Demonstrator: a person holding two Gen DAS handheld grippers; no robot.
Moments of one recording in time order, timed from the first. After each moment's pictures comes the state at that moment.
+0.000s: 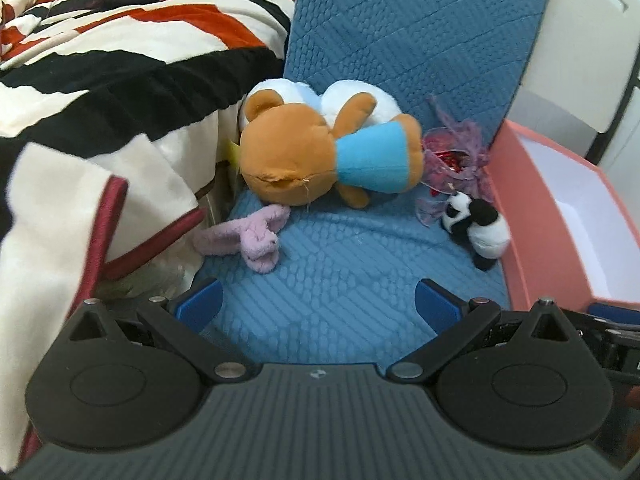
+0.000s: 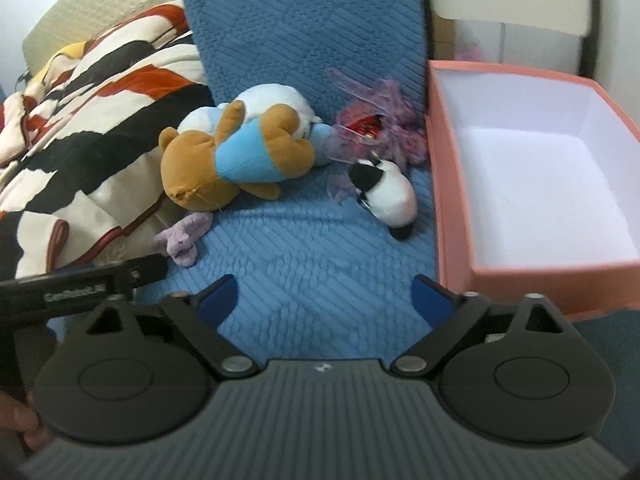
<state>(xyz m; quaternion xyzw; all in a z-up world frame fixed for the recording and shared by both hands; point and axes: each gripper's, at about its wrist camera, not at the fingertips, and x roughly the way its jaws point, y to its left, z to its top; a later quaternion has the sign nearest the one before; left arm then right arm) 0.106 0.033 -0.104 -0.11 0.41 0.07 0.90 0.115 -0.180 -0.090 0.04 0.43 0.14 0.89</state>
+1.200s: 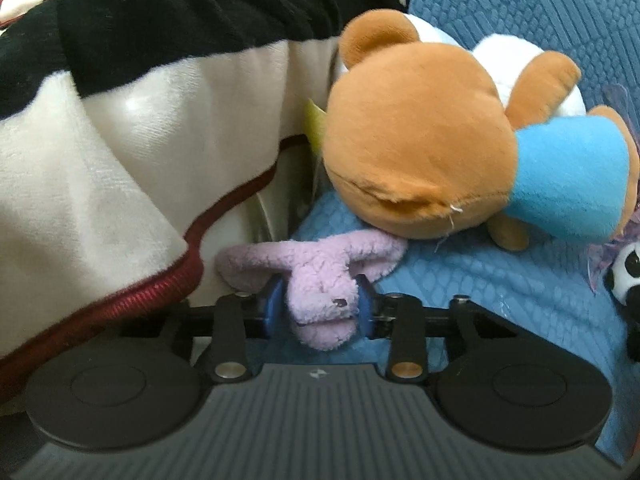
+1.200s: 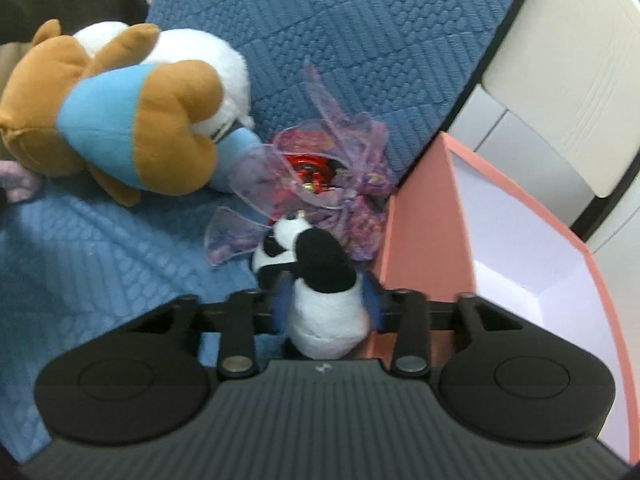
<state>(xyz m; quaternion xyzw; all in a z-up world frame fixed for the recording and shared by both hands) 0.218 0.078 -0.201 -0.13 0.45 0.26 0.84 0.229 -0.147 -0.172 -0.22 0.35 0.06 0.91</state>
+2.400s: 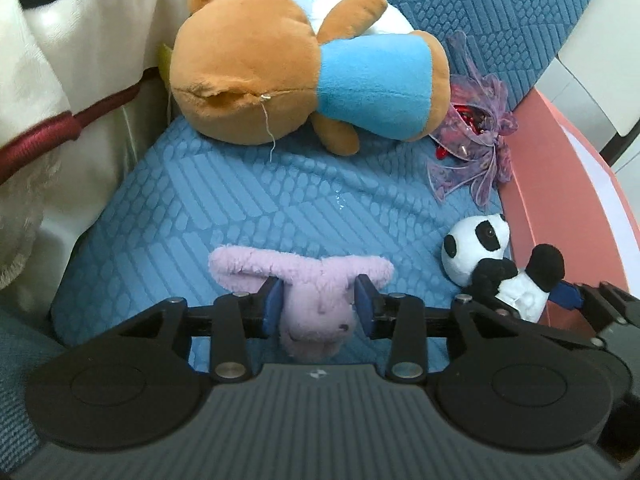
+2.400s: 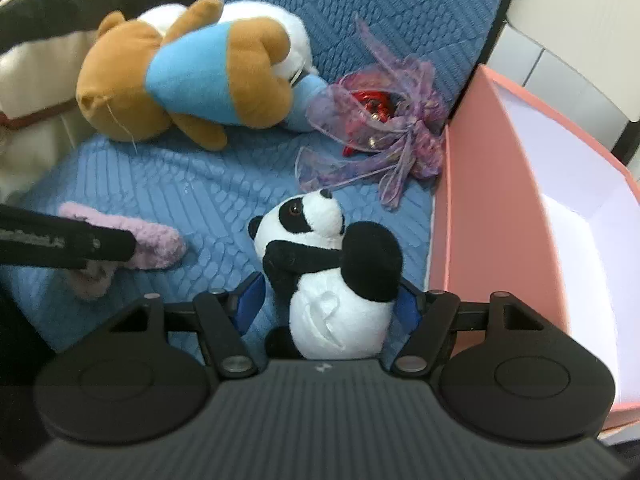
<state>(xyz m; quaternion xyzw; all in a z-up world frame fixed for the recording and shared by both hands) 0.173 0.028 -0.197 -0.21 0.46 0.05 0.86 0.179 -0.142 -0.181 -0.16 0.41 0.12 0.89</state>
